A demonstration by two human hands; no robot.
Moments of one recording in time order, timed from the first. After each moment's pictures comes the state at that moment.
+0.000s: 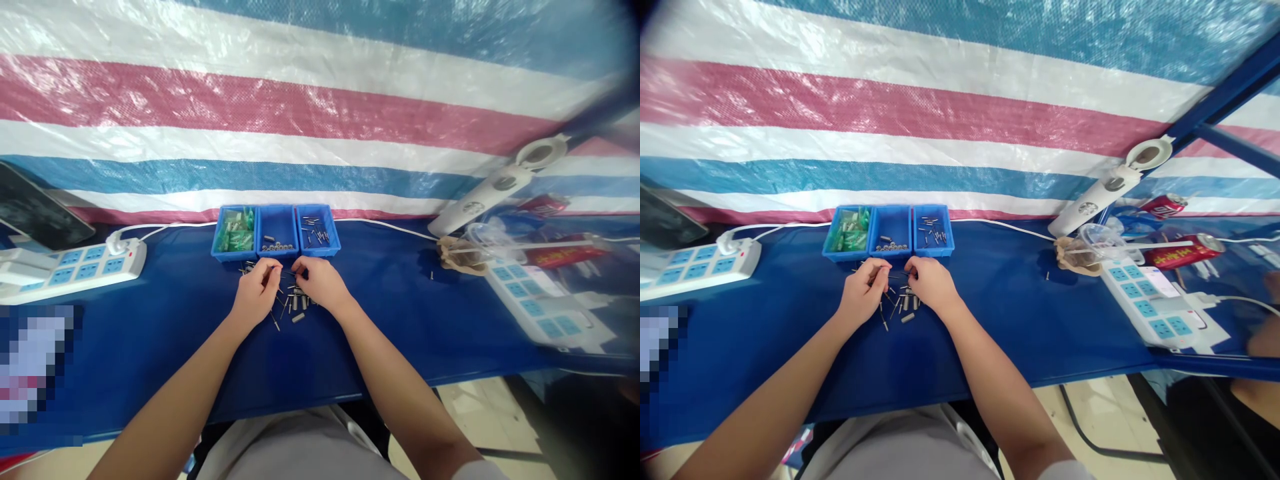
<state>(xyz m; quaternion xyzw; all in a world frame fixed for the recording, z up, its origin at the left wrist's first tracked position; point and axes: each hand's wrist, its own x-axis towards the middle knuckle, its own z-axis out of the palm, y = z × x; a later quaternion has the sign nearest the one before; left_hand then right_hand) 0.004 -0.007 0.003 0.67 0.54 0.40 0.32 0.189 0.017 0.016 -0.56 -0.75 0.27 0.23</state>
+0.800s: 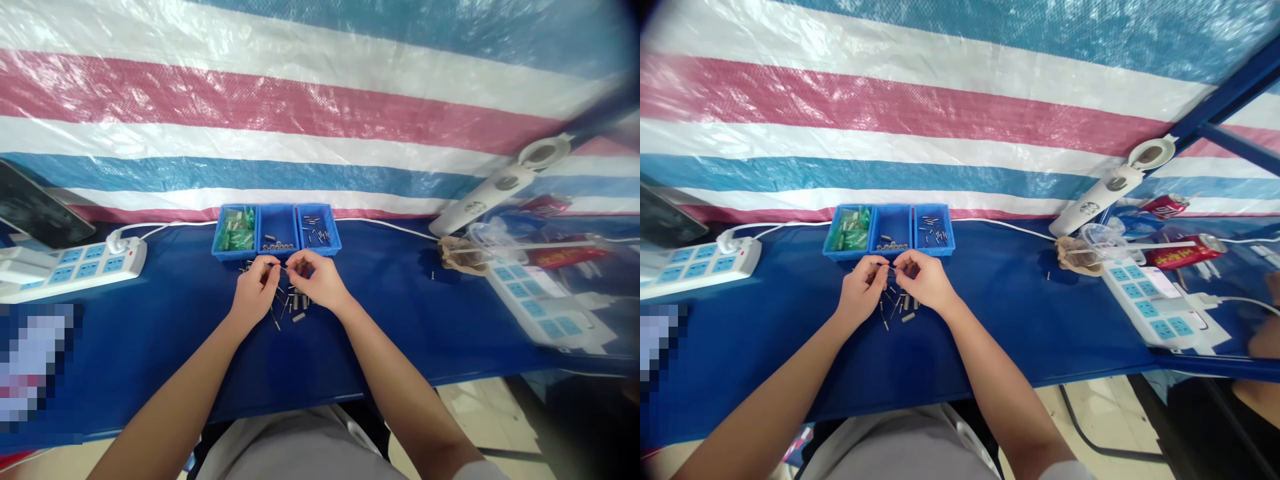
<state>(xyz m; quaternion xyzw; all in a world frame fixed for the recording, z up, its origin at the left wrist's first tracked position) 0.002 -0.006 0.004 0.67 0.56 0.40 0.29 0.179 0.010 0.025 -0.43 -0.67 0.41 0.45</state>
